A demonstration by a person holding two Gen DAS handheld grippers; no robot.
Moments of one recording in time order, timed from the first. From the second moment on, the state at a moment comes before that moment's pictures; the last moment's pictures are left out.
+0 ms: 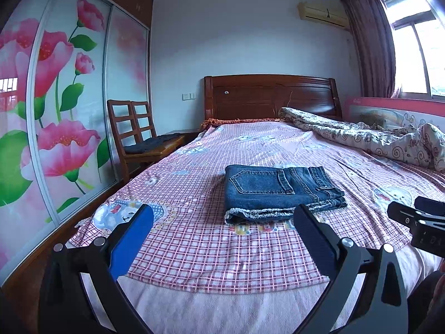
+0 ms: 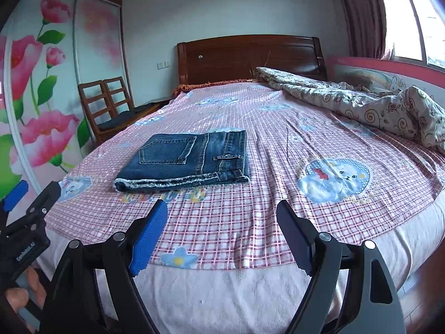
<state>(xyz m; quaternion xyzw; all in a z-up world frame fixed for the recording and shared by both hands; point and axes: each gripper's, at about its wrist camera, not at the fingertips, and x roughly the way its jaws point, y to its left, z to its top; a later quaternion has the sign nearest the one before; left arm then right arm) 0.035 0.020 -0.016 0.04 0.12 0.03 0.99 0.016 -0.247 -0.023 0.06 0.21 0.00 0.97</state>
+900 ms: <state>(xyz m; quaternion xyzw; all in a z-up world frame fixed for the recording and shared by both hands) 0.038 0.022 -0.021 0.02 0.15 0.01 0.99 0.012 -0.235 -0.024 0.05 0.22 0.03 0.97</state>
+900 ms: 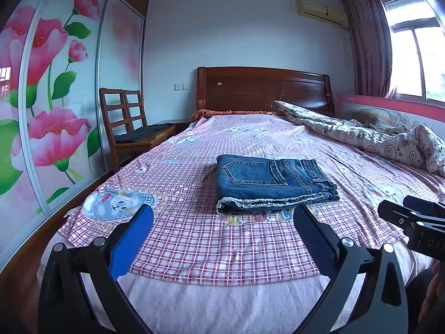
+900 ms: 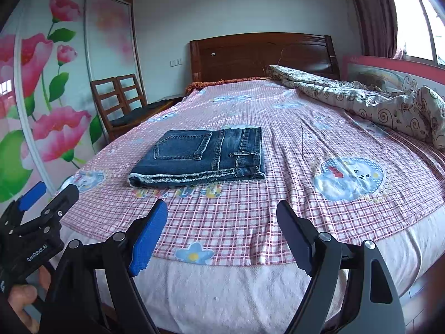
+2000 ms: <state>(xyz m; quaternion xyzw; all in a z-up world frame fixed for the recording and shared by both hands) 0.039 0.021 -0.022 0.02 0.15 0.01 0.99 0.013 -0.230 -0.028 0.05 0.23 0.04 0.97</state>
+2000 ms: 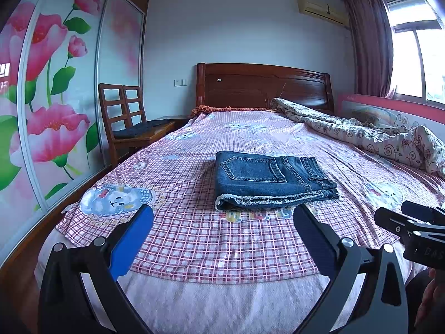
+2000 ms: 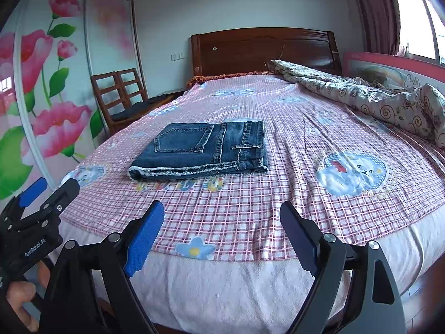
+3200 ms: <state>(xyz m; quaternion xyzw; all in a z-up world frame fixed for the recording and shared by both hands) 0.042 0.005 -0.015 0.04 0.18 -0.02 0.98 0.016 -0.225 -0.034 0.03 0.25 0.04 0.97</state>
